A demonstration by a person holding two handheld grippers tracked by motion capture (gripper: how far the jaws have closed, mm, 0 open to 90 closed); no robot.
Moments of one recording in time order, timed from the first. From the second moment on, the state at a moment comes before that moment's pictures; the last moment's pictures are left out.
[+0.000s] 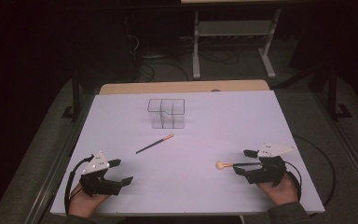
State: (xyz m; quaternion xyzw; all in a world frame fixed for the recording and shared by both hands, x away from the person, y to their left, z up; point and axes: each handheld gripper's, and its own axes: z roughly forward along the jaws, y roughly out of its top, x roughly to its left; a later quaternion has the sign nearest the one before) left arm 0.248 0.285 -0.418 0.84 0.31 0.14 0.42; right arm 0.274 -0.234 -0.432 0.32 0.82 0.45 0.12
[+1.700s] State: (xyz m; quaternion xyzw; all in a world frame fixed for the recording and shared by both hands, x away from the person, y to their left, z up) left arm 0.282 0.265 -0.360 0.86 0.30 0.11 0.39; right arm 0.270 -0.241 -0.427 0.31 0.82 0.46 0.13
